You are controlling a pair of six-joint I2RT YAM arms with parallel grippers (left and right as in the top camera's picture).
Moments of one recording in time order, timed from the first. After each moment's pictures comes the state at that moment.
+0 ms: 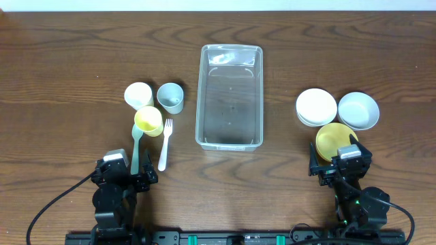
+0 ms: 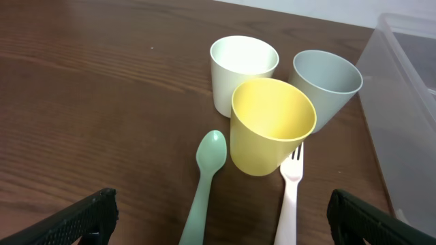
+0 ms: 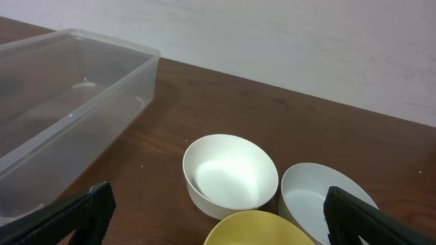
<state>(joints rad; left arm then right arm) 0.04 0.01 0.15 -0.54 -0.06 -0.15 -0.04 0.02 0.07 -0.21 -0.19 -0.17</state>
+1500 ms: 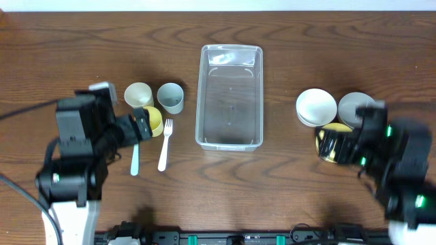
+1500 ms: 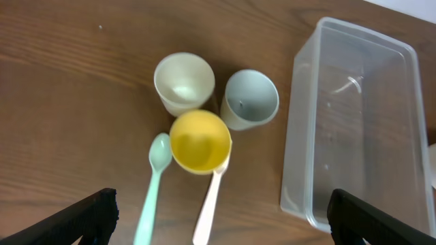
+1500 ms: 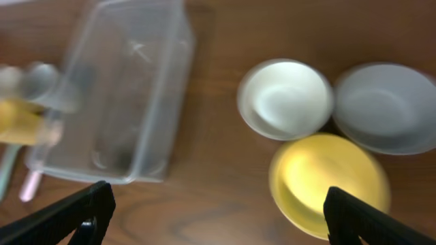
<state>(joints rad) 0.04 0.97 1.10 -0.94 0.11 -0.21 -0.04 0.84 1.00 -0.95 -0.23 0.12</state>
